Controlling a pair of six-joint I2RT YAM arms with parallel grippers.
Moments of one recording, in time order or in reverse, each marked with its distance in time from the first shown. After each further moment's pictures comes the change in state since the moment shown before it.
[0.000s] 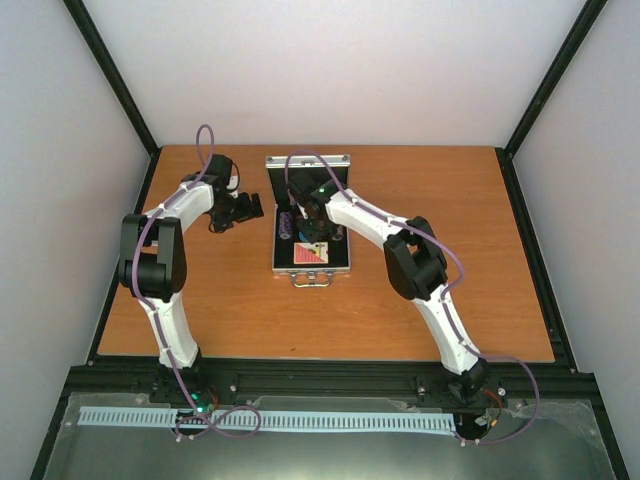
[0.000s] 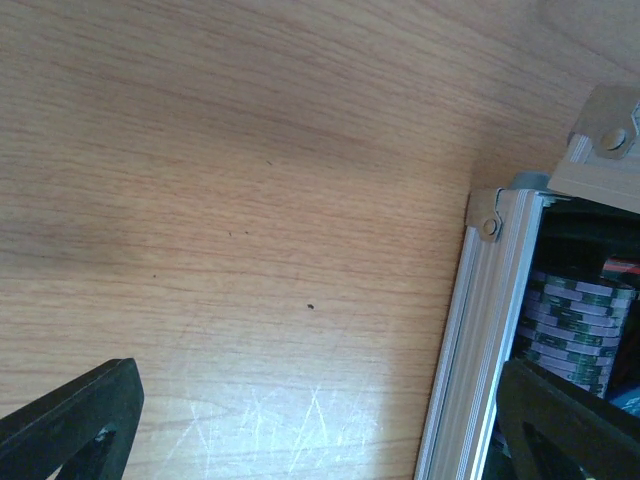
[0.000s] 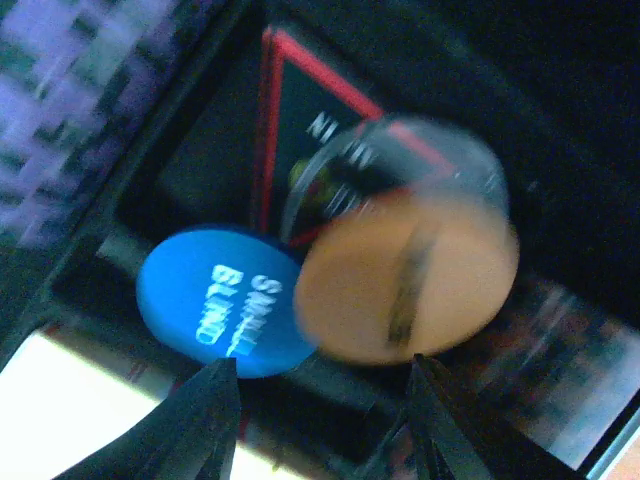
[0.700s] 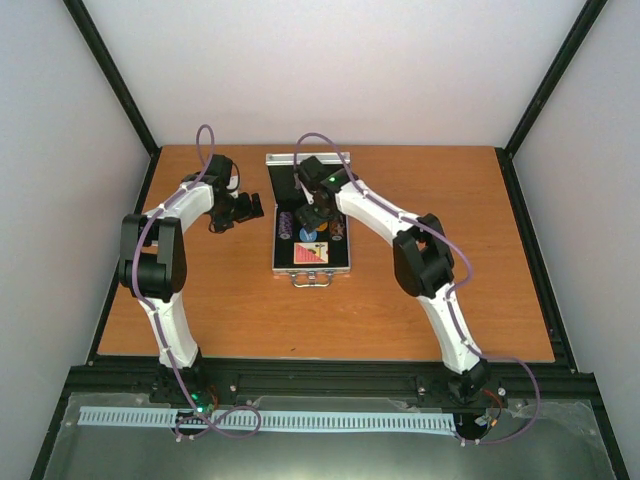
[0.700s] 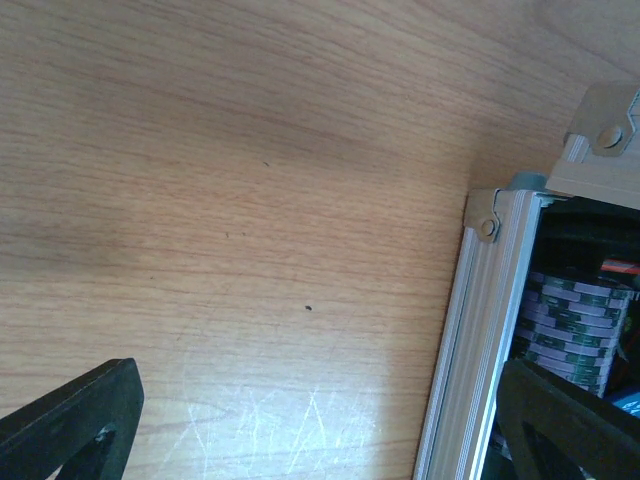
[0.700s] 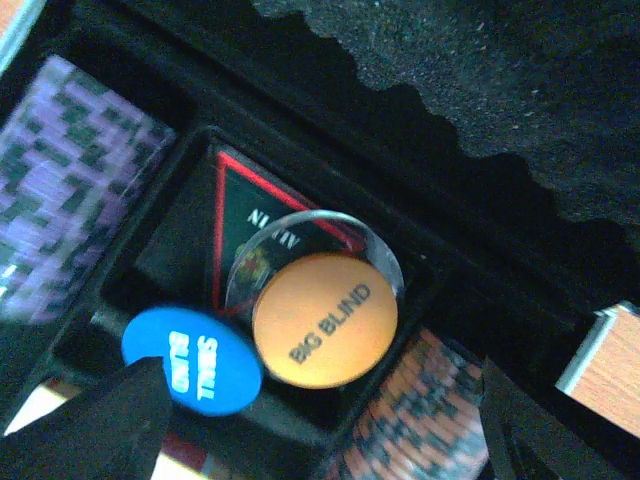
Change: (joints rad) left arm 0.000 0.000 -0.003 0.006 0.005 0.000; right arm -0.060 0.021 0.084 0.048 -0.026 -0.005
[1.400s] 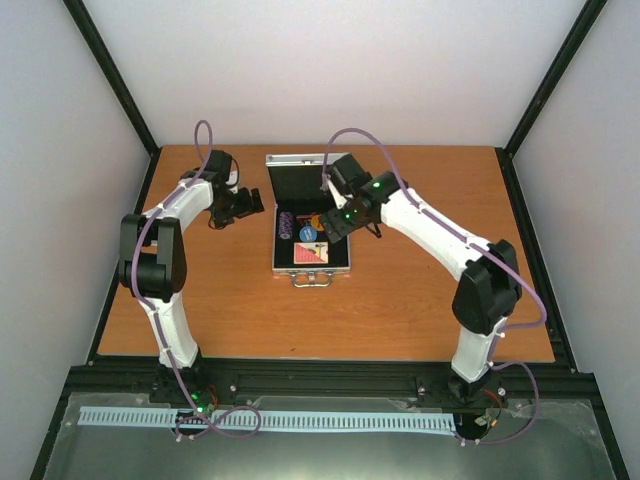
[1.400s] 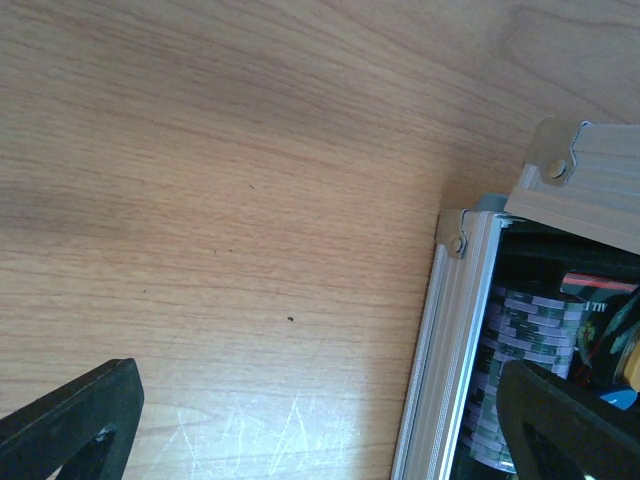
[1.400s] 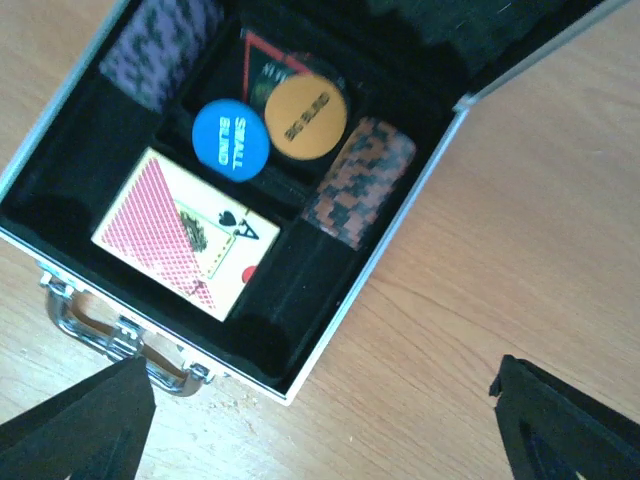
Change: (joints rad) left arm 0.000 0.000 0.040 -0.018 0.006 -0.018; right arm 0.000 -0.499 -0.411 -0.059 -0.032 0.013
